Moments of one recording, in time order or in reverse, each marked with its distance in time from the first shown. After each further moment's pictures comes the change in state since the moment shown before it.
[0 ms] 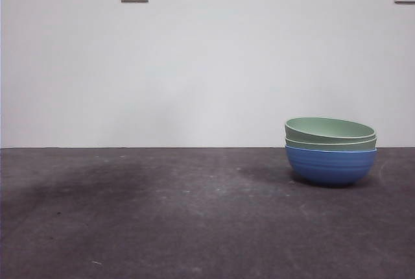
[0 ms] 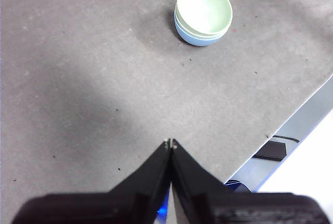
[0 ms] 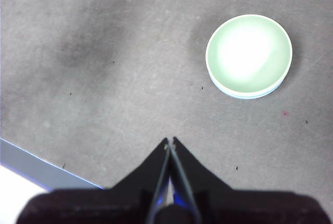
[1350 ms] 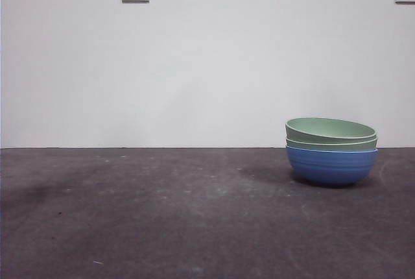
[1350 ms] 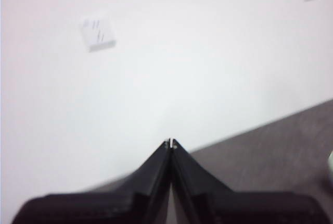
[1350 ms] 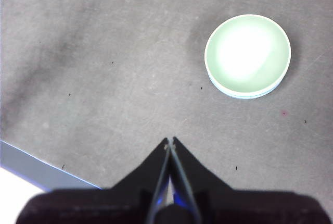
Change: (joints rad) left arm 0.472 -0.703 -0.927 1.080 0.052 0.164; right arm 0.000 0.000 0.000 0.000 0.003 0.000
